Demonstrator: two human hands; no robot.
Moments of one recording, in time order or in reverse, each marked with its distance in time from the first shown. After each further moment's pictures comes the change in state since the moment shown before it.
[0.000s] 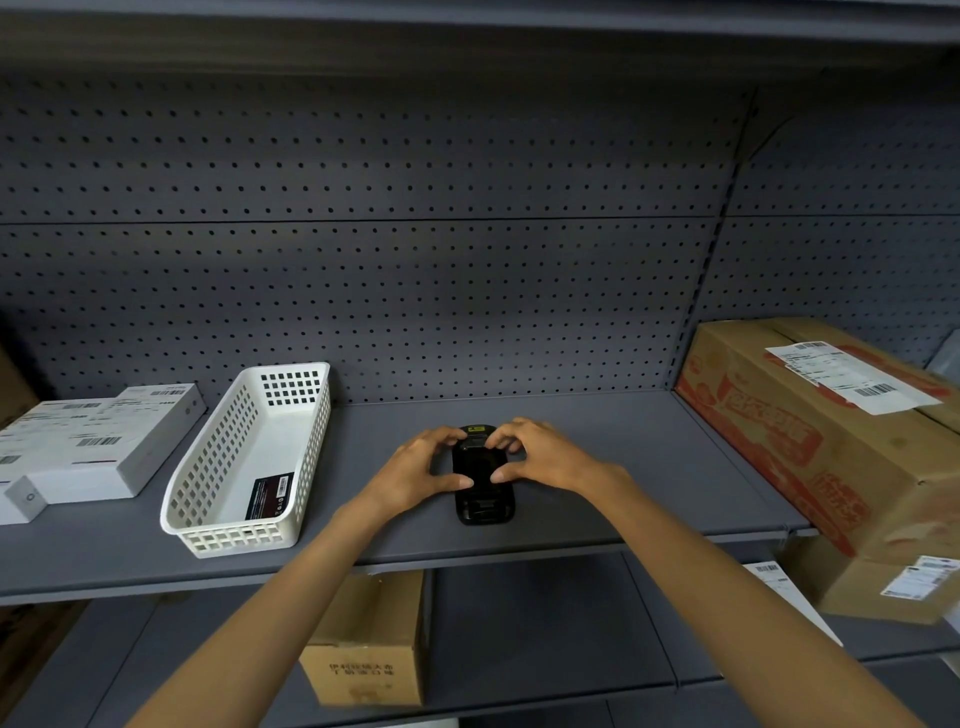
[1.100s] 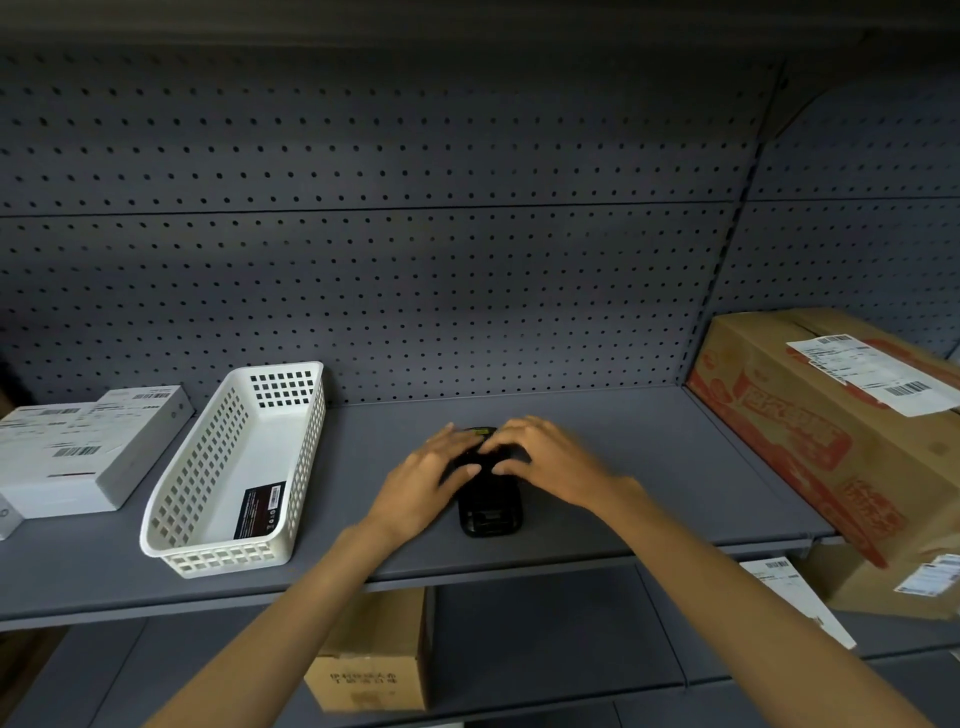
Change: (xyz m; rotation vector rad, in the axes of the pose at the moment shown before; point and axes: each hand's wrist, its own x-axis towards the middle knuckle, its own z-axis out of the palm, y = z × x) left_hand 0.002 -0.008 0.016 0.147 0.085 0.129; right_hand 0.002 0.003 0.004 -0.215 0.101 -0.173
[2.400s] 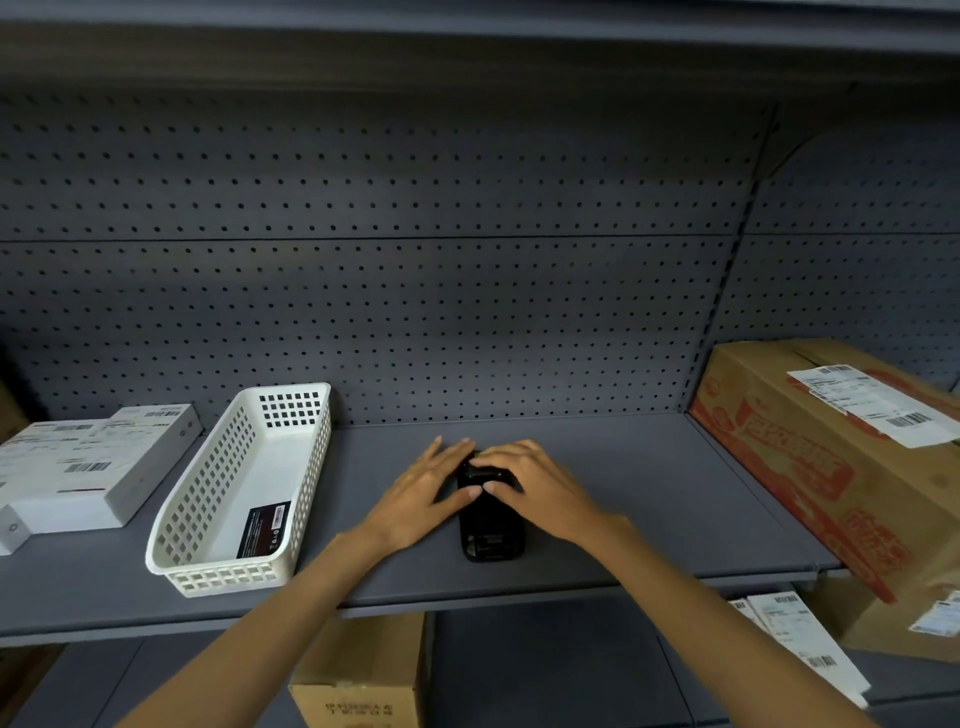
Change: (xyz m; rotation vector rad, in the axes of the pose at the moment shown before) left_hand 0.011 -0.016 -0.005 -0.003 -0.123 -0.011; right_hand -0.001 -0.011 0.013 0.021 0.087 -0.014
